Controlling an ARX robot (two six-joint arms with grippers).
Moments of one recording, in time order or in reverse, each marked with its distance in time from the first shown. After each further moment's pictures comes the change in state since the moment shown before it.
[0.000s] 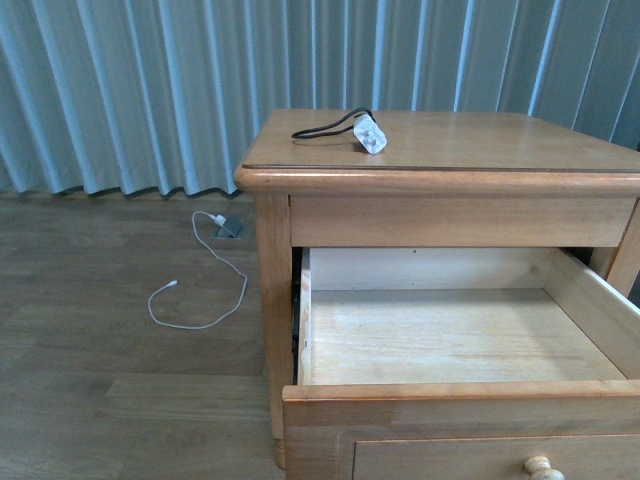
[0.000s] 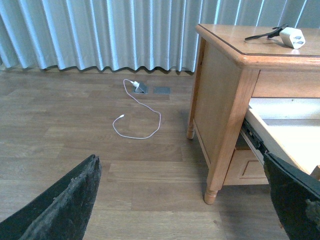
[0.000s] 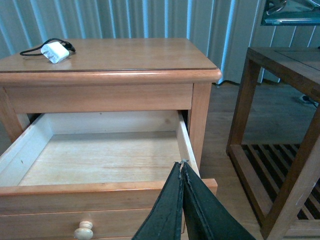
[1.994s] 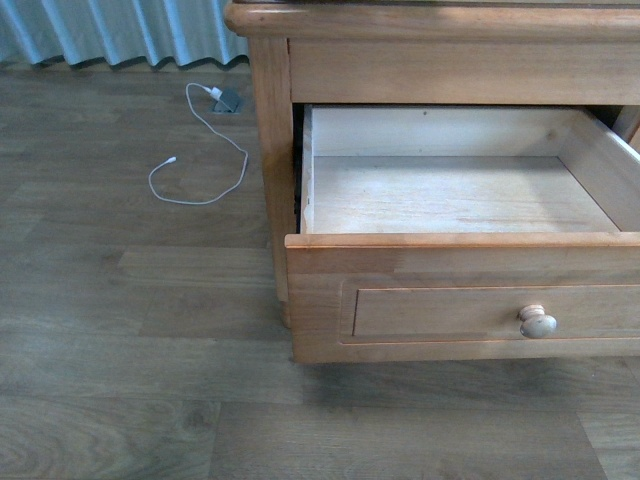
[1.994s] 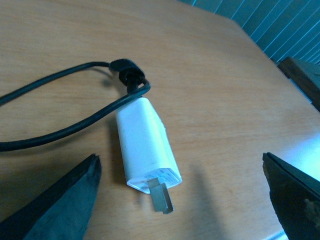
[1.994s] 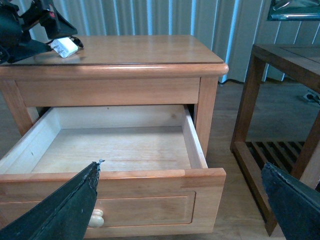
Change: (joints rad) left arm -0.445 2.243 1.844 0.191 -0.006 -0.393; right arm 0.086 -0.204 -0.023 -0.184 0.073 0.001
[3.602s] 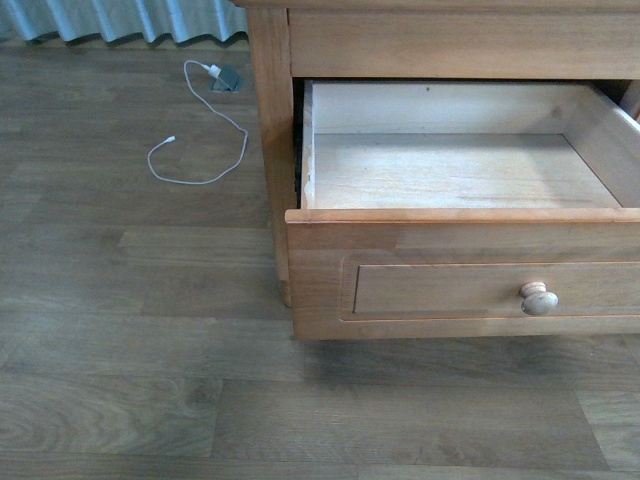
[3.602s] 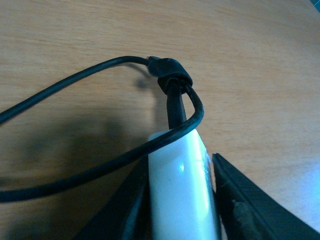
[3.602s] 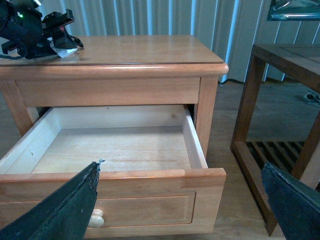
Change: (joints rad) left arm 0.005 0.266 0.555 -0.484 -0.109 -0.018; right arm 0.000 0.000 0.000 0.000 0.000 0.000
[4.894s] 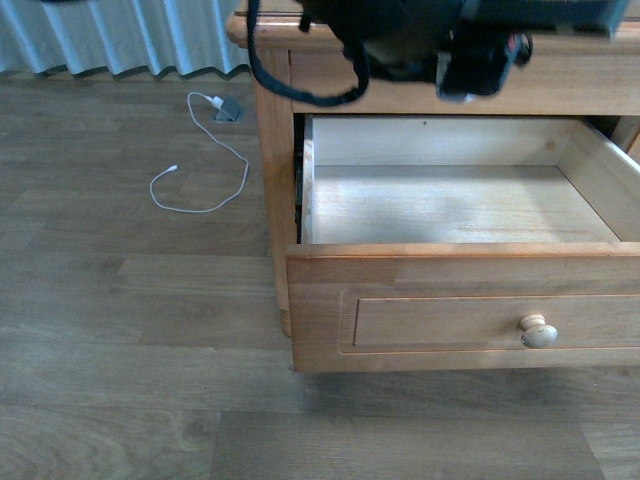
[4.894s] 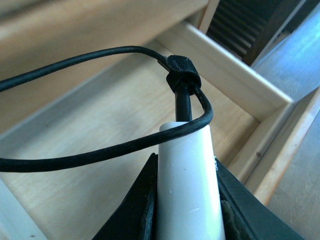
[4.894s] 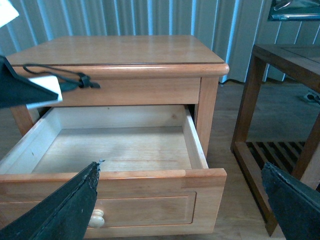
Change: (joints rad) left arm -0.148 -0.604 -1.077 0.388 0.335 0.434; right arm 0.000 0.000 0.000 0.000 0.000 0.000
